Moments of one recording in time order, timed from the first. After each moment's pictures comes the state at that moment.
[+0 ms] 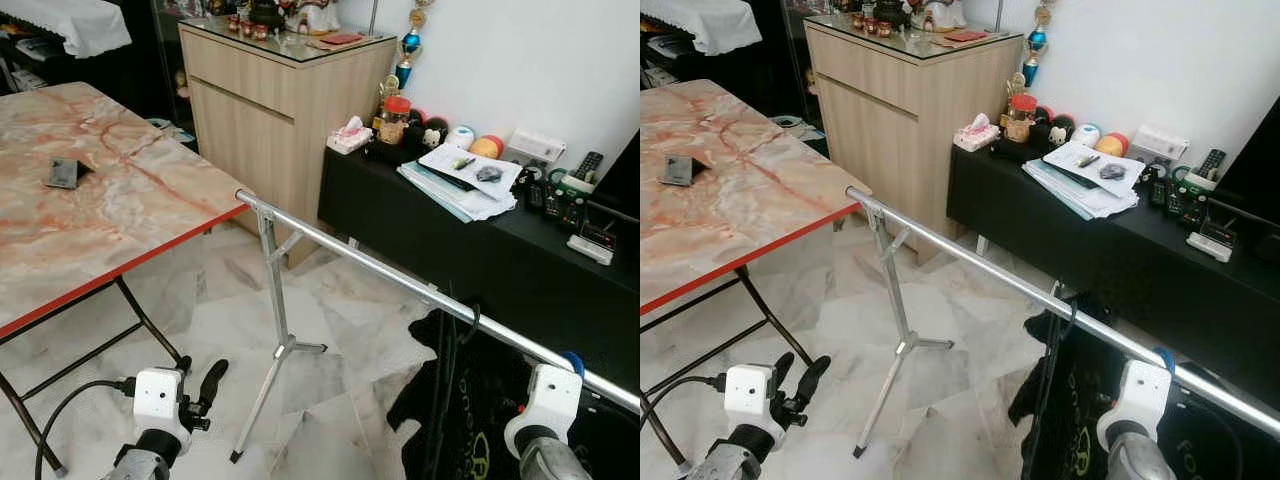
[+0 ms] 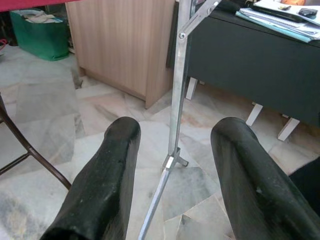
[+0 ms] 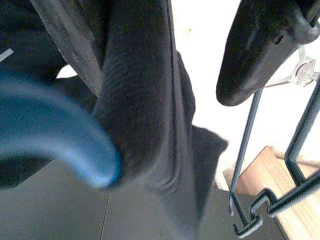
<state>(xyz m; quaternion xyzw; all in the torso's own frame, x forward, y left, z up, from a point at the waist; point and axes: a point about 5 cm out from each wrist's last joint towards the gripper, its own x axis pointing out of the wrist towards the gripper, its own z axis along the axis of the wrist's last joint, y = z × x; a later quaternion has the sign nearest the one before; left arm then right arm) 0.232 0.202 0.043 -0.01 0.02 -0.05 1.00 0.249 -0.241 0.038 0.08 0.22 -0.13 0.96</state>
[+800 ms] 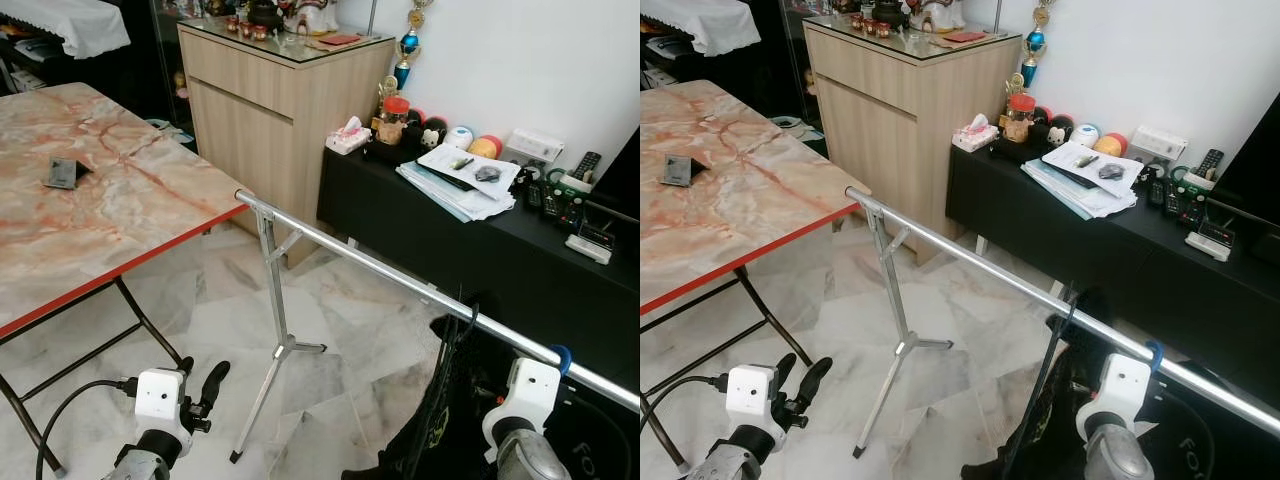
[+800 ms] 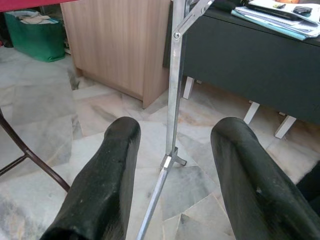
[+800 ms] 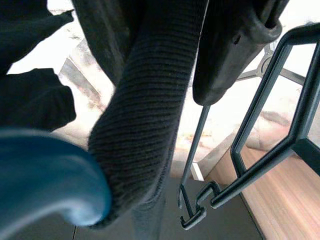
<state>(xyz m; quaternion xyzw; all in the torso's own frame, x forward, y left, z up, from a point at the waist) 0.232 0.201 0.043 0.00 0.02 -0.06 1.00 0.262 -0.219 0.037 0.11 0.20 -0.10 0.97</state>
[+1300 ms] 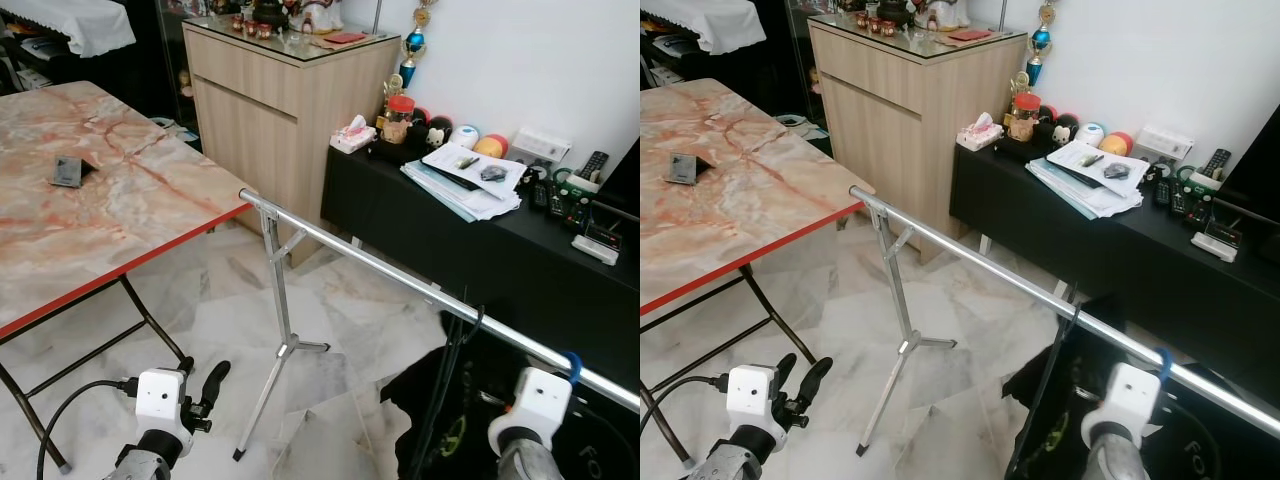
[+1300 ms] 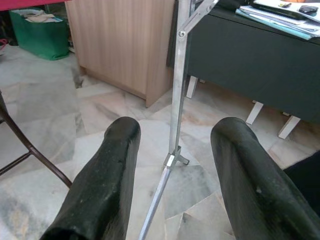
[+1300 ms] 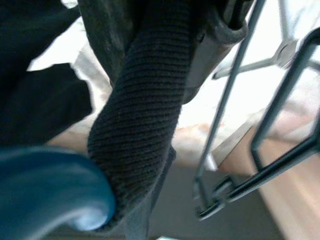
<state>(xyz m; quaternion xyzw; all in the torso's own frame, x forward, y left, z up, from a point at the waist) 0.232 0.199 0.043 -0.01 0.02 -0.06 1.00 0.244 -0.232 0.035 0.08 0.16 -0.20 0.96</state>
